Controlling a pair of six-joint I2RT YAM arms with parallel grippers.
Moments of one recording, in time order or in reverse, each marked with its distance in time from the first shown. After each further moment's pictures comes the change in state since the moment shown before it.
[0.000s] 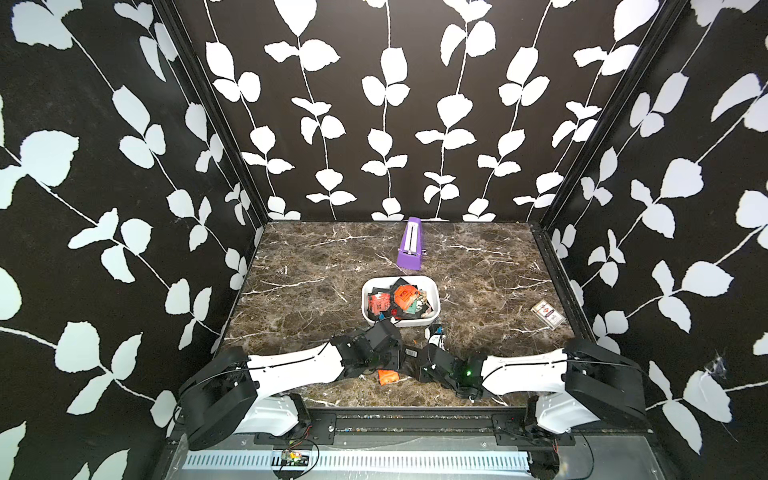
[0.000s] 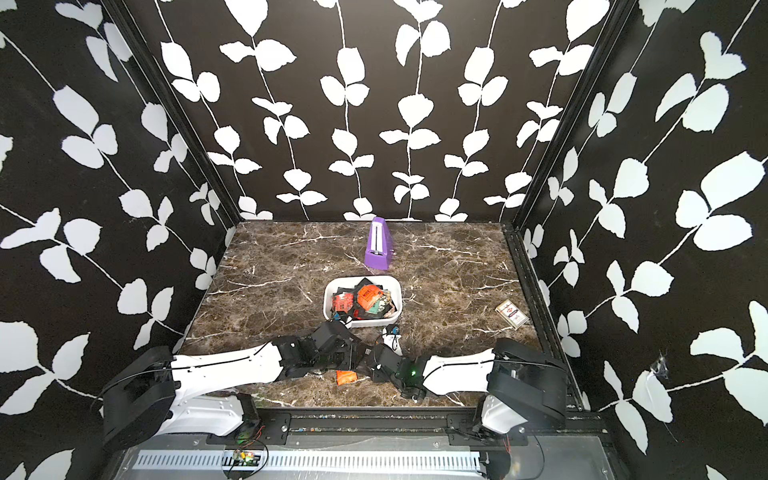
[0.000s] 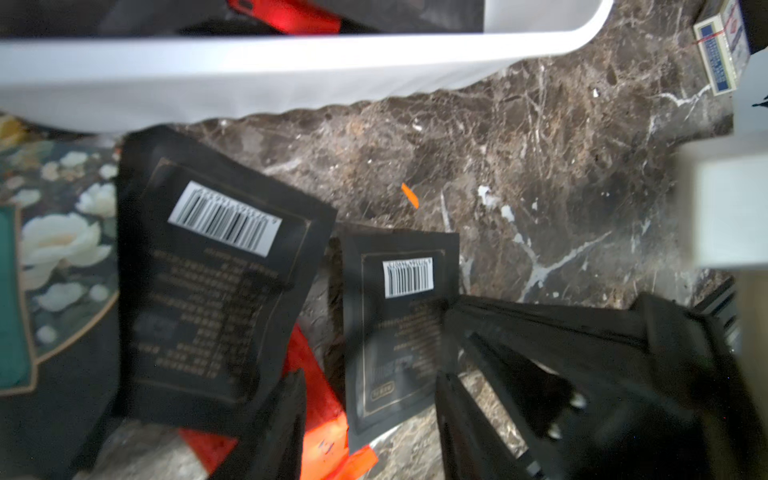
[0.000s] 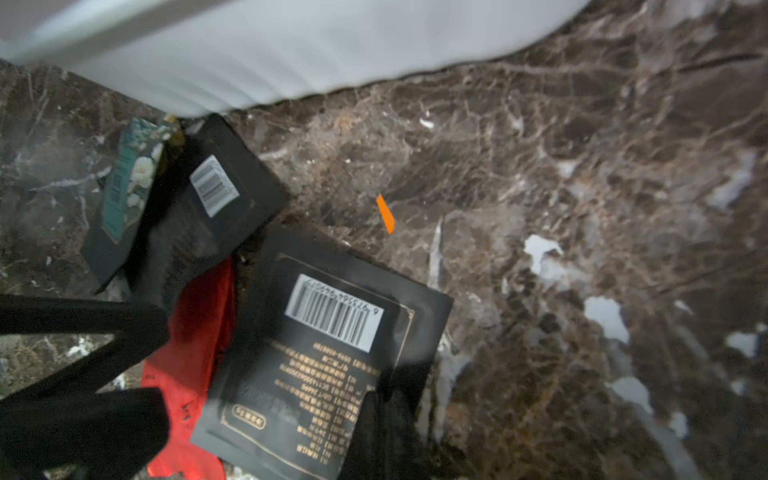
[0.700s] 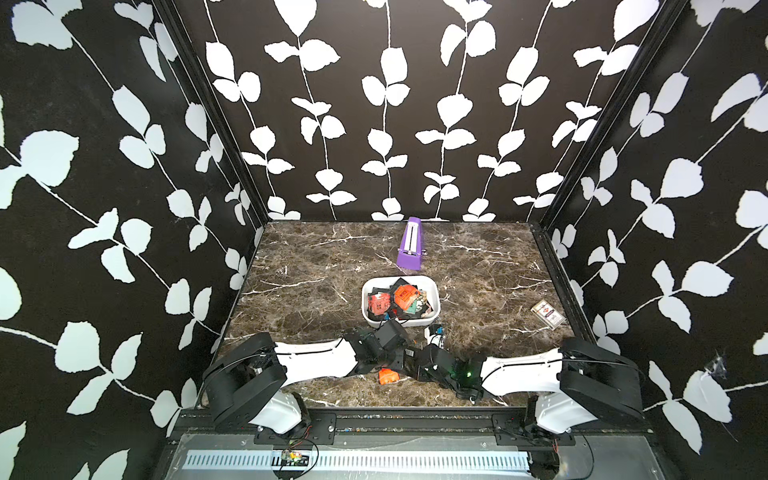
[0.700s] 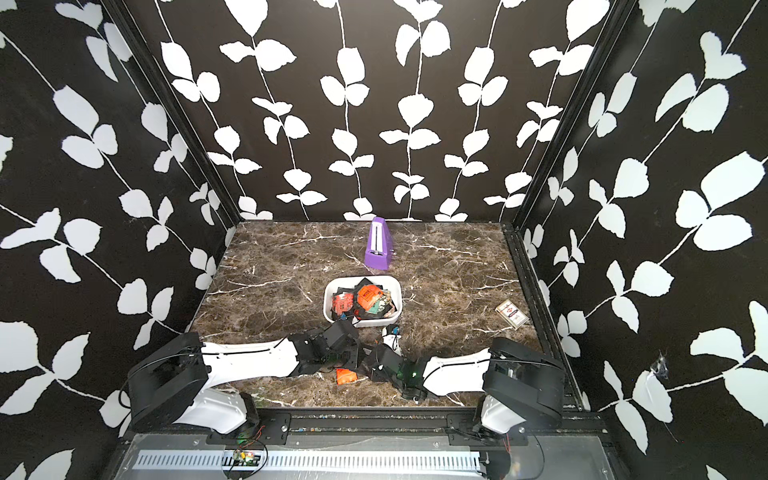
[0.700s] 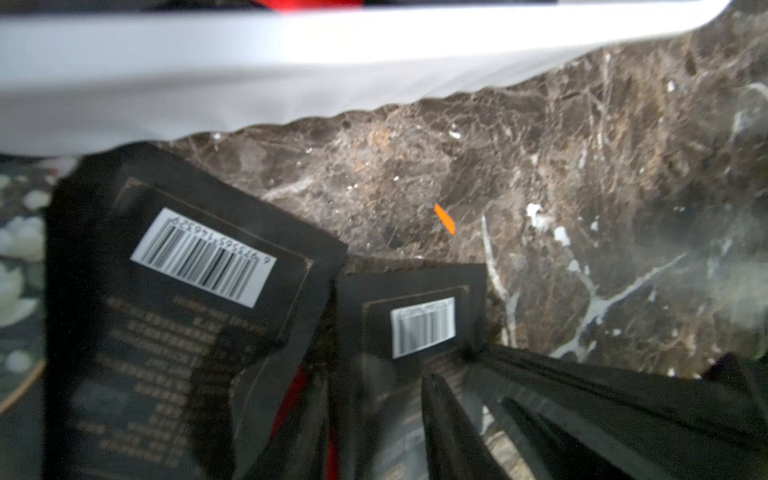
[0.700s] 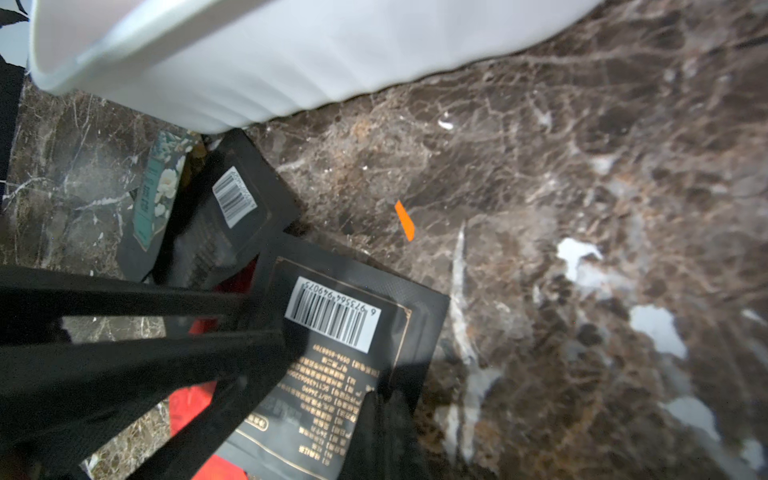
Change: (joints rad) left arm 0.000 0.139 0.024 0.057 -0.036 0.010; right arm 0.000 0.016 -0.026 0.094 -0.021 0.036
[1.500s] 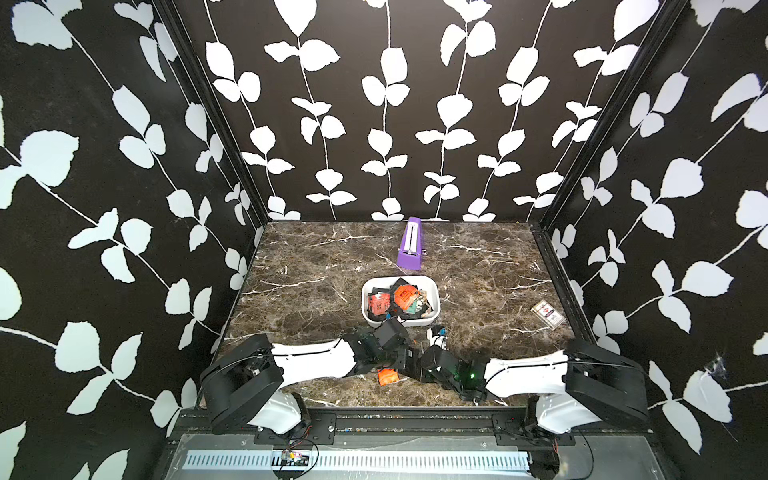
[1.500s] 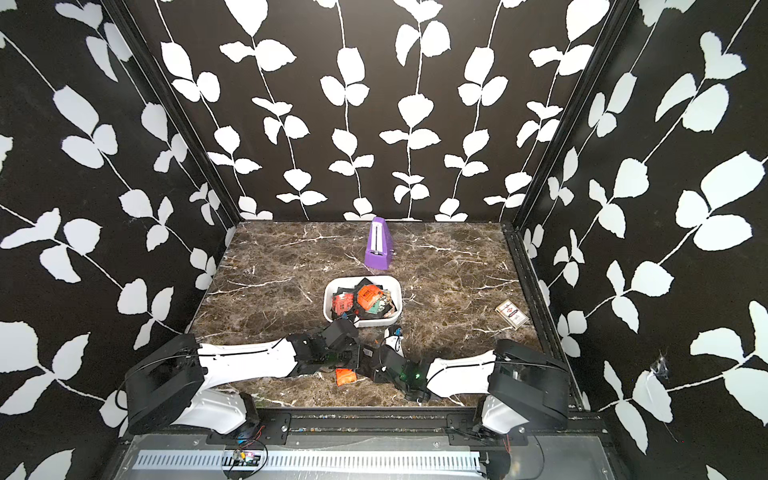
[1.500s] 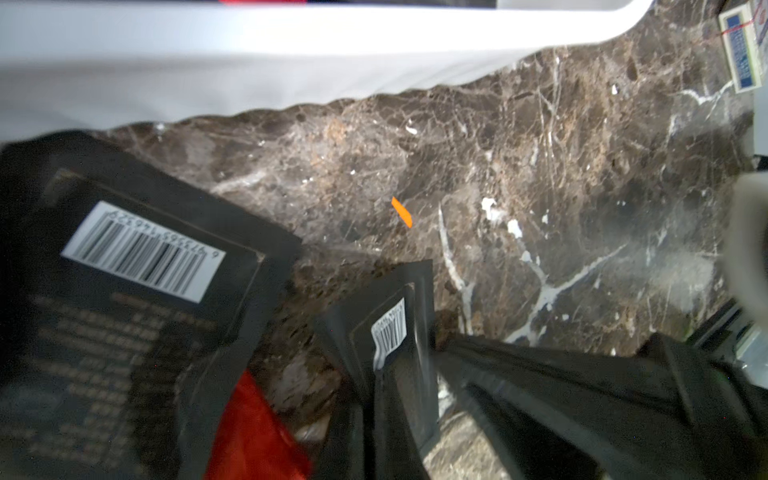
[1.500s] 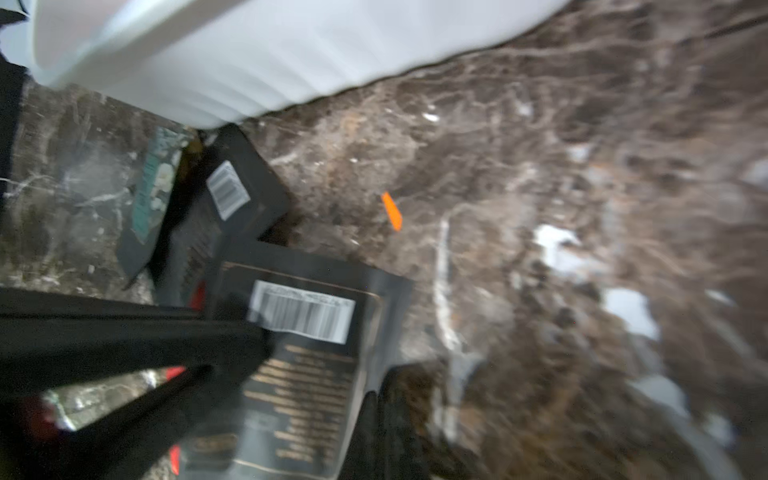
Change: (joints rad) left arm 0.000 -0.028 0.004 0.004 0.061 -0.016; right arm 0.000 -0.058 -0.029 -0.042 0.006 -0.001
